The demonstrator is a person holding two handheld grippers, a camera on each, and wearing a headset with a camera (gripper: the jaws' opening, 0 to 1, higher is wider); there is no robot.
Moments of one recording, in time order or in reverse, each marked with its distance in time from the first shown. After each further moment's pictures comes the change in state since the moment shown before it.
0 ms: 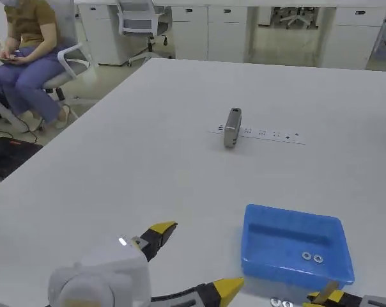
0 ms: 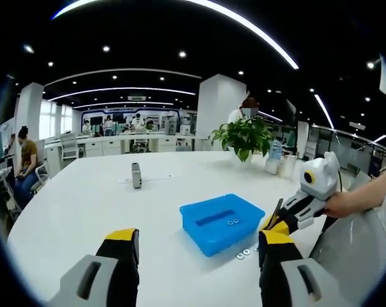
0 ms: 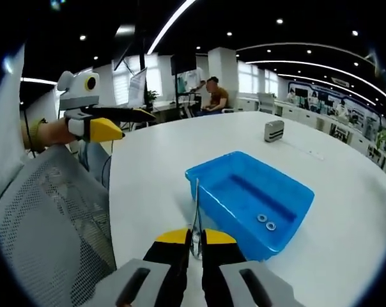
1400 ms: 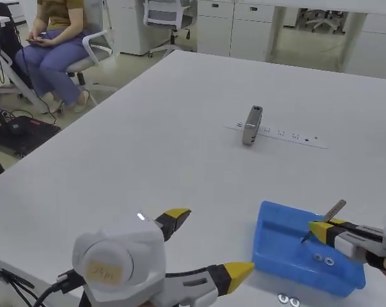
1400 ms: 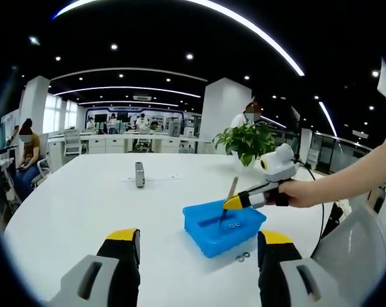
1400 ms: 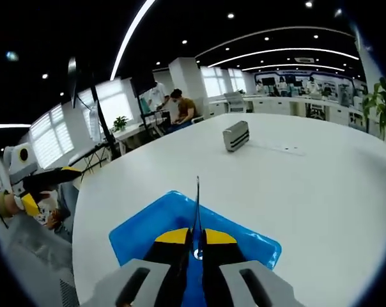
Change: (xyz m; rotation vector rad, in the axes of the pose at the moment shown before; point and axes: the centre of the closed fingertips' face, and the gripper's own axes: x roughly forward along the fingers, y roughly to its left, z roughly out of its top) left arm -0.003 0.007 0.000 -0.049 -0.020 0.013; right arm 0.053 -0.094 0.049 0.197 -0.055 -0.100
